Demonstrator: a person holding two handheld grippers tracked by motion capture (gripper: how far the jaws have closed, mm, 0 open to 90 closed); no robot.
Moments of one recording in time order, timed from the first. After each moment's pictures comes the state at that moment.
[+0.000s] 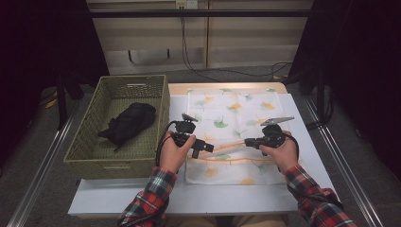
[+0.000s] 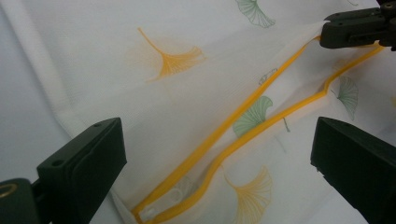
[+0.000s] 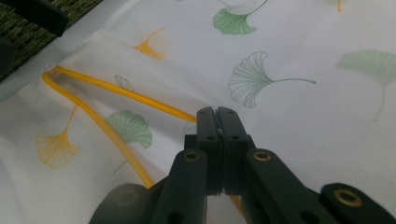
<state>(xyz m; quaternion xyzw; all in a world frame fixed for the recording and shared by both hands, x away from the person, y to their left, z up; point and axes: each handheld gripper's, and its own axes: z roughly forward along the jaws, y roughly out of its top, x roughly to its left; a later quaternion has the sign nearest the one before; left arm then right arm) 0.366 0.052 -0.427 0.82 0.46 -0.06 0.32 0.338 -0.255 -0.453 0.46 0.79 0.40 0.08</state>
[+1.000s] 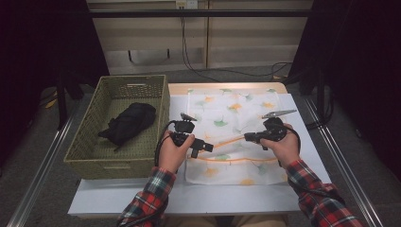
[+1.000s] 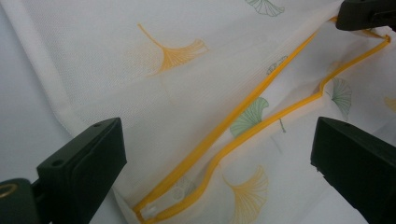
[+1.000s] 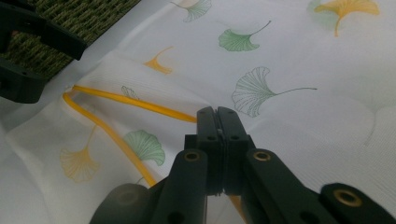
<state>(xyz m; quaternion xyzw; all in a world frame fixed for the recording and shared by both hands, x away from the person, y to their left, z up) 0.366 0.056 -0.424 0.82 0.46 -0.06 0.32 0.345 -0.254 -0.429 0.46 0.78 0.41 0.07</state>
